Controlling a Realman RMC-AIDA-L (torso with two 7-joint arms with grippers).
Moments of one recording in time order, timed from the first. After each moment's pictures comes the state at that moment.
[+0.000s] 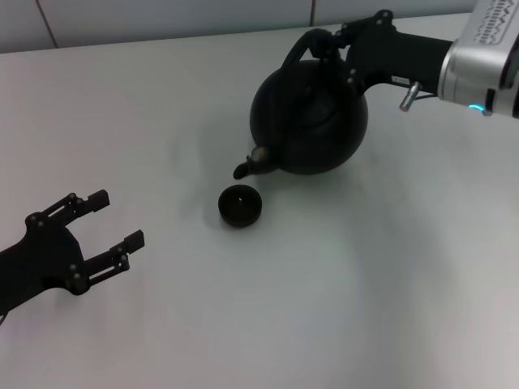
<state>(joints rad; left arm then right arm) -0.34 -2.07 0.59 0.39 1.85 1.57 -0.81 0.56 2.08 -0.96 -0.69 -1.60 -1.06 0.94</state>
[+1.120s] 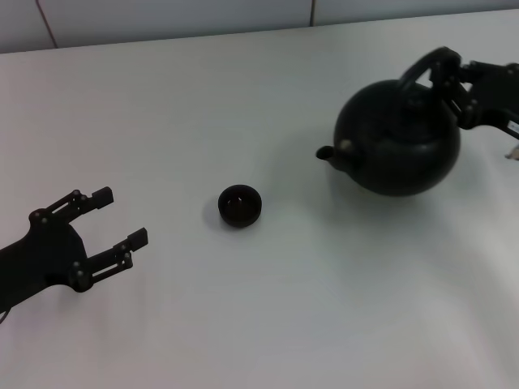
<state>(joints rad) -0.35 -2.07 0.59 0.39 1.85 1.57 -0.81 0.25 2.08 -0.86 -0.71 -1.37 -1.18 1.02</state>
